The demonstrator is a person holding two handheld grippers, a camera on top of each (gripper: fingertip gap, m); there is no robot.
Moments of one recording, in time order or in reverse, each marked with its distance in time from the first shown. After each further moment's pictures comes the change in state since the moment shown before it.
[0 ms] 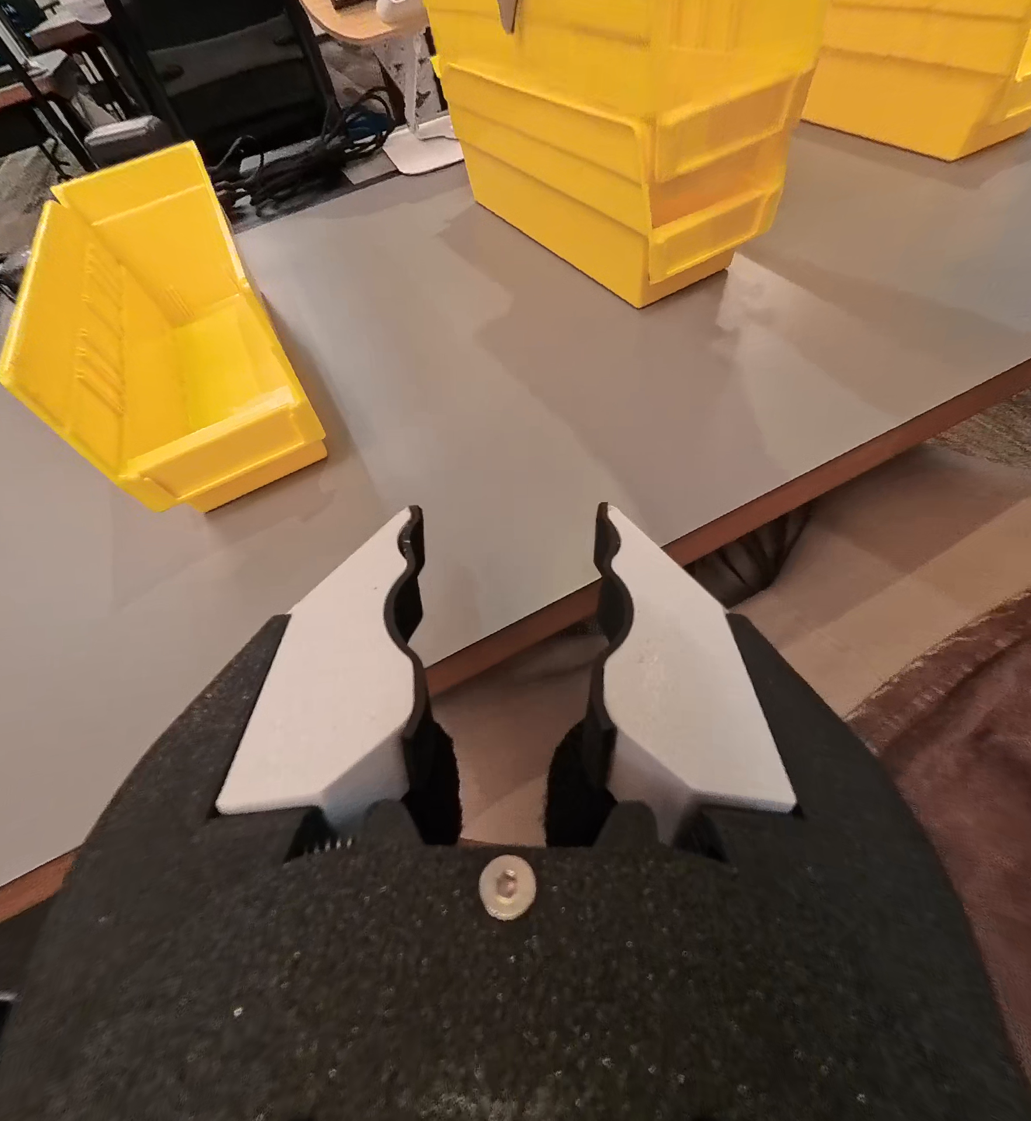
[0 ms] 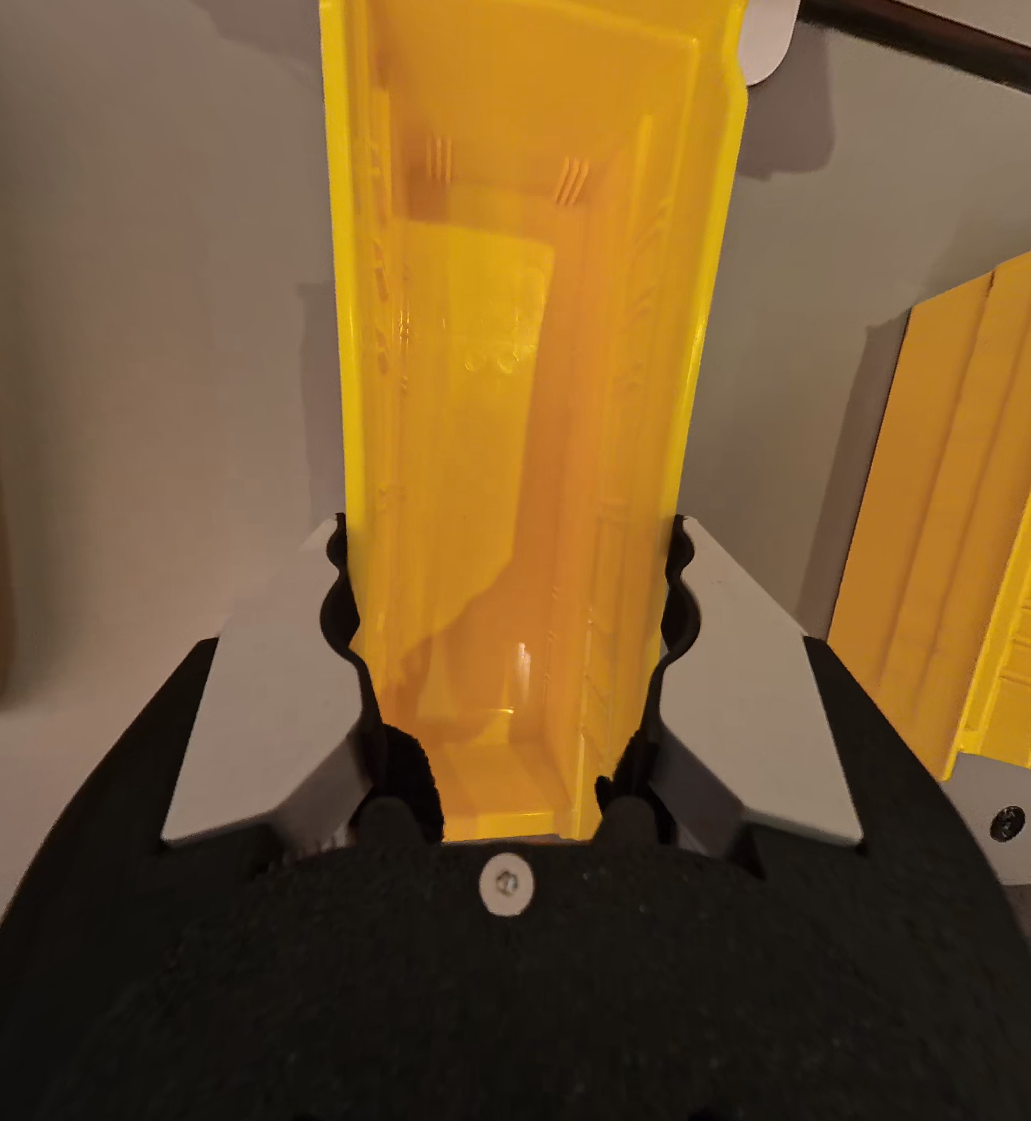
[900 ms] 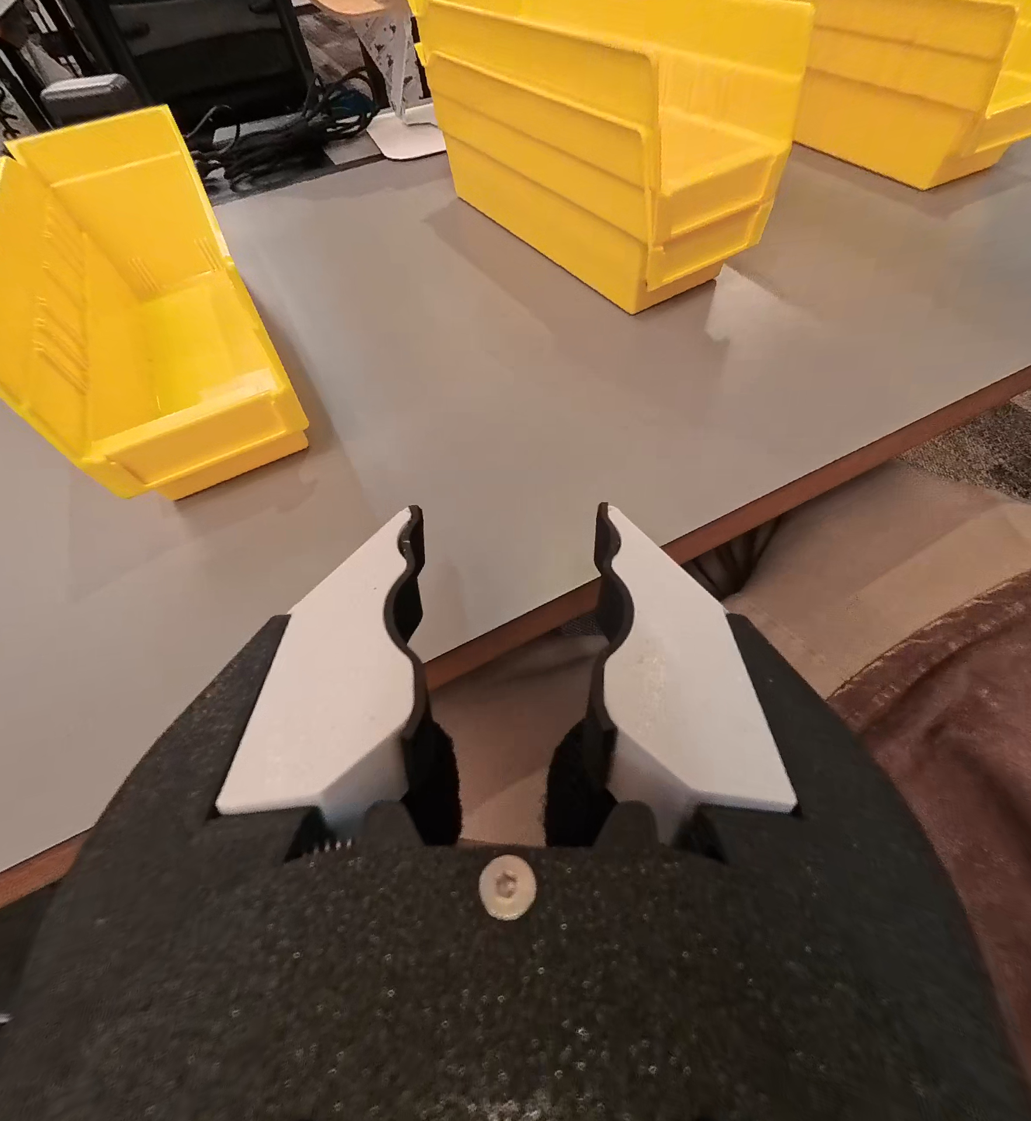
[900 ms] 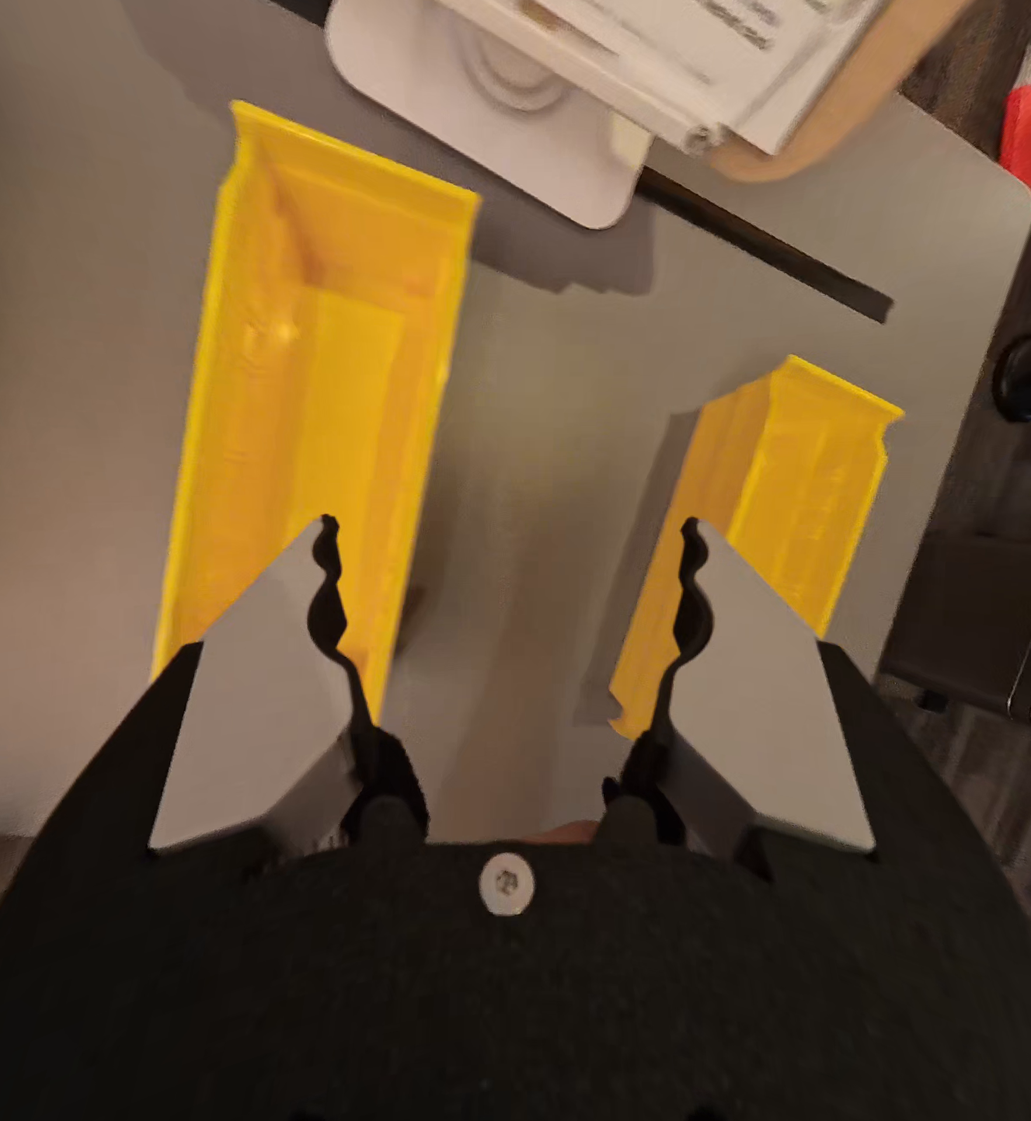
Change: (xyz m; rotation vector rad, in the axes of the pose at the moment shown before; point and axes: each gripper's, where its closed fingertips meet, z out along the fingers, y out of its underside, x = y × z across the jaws) left arm 0.000 0.001 0.002 -0.007 0.041 -0.059; right arm 0.088 -0.028 -0.072 0.082 0.005 -0.187
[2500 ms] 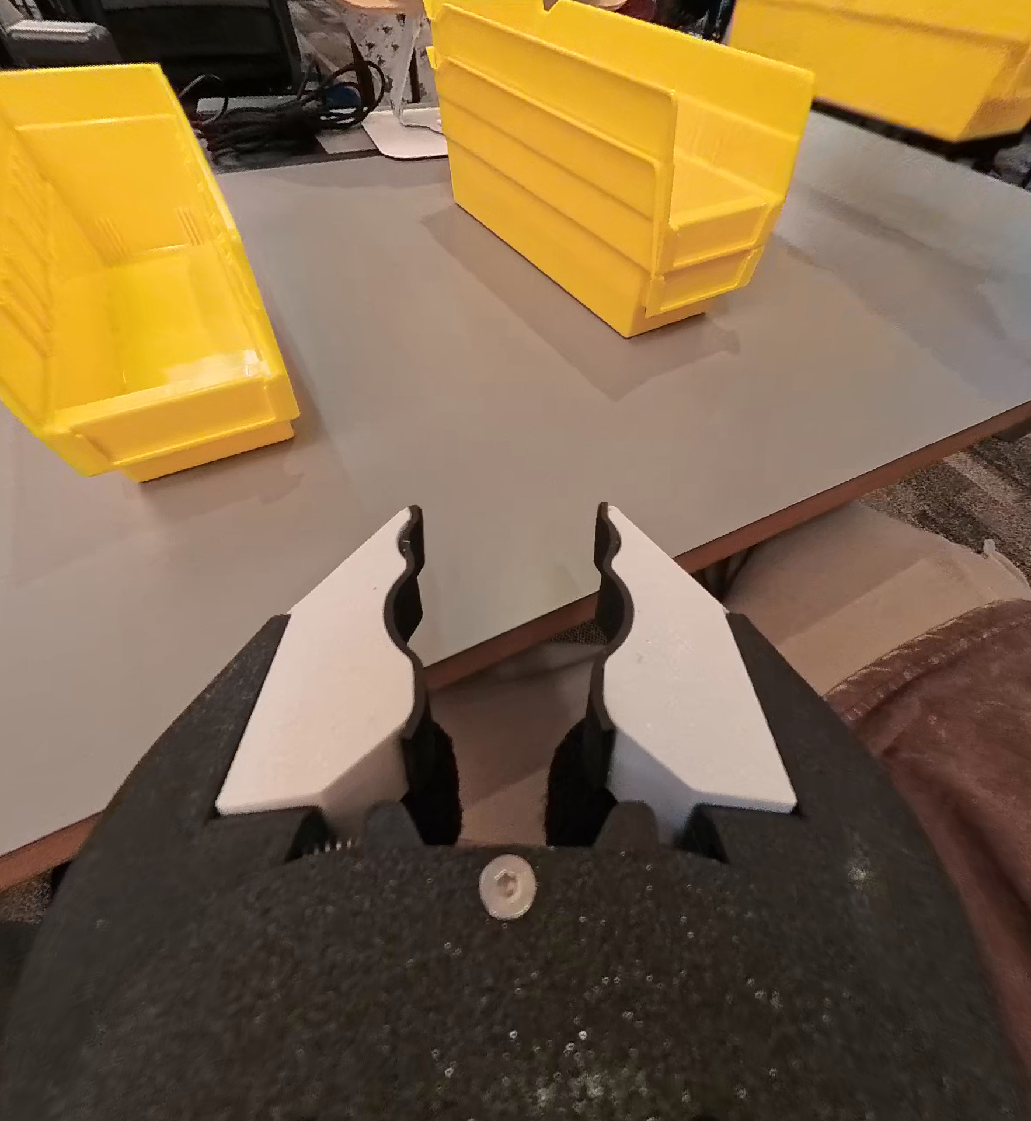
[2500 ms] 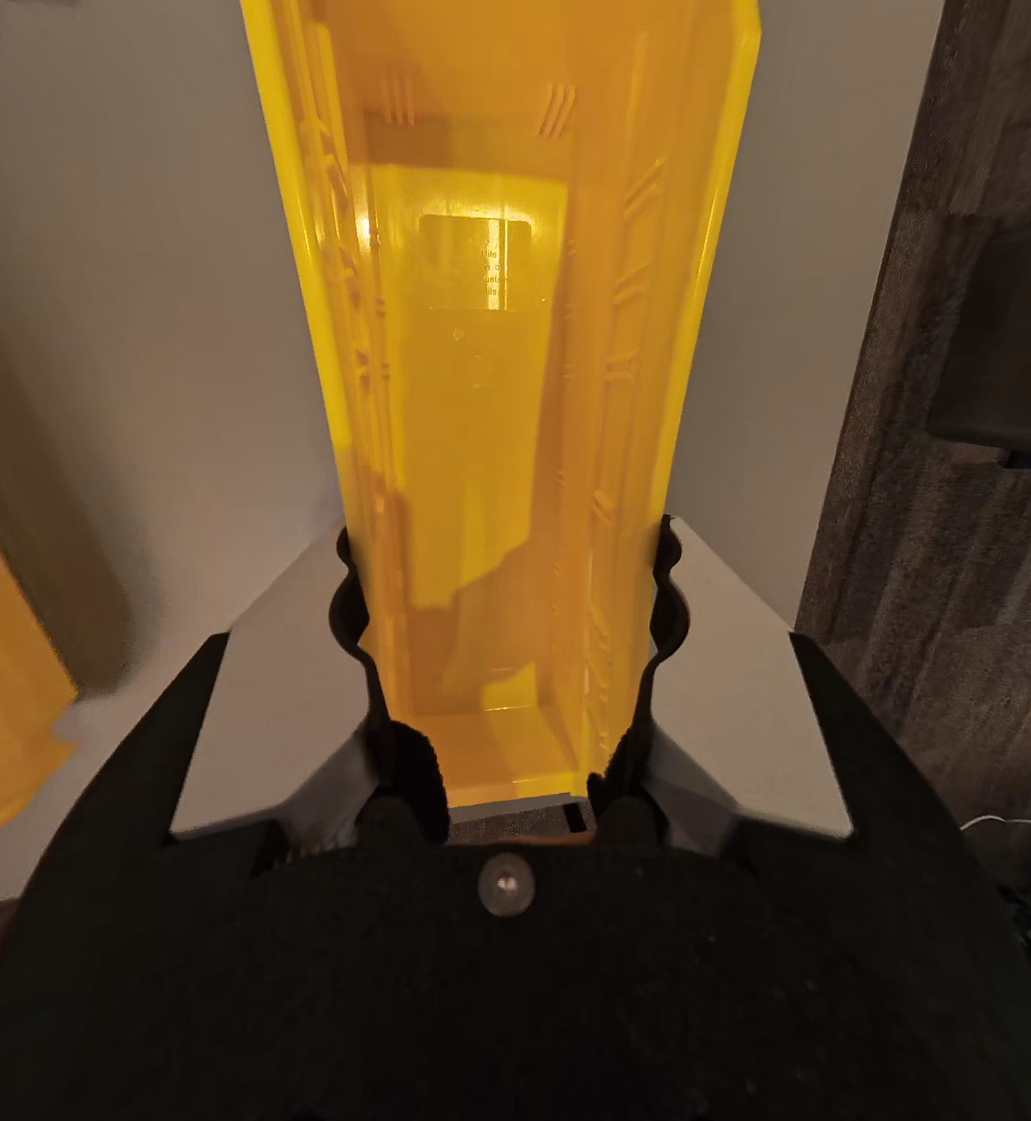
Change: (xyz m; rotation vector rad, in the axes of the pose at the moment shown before) left arm -0.006 -0.001 0.004 0.022 0.047 -0.107; right arm 0.193 0.104 0.092 -0.303 0.031 0.297
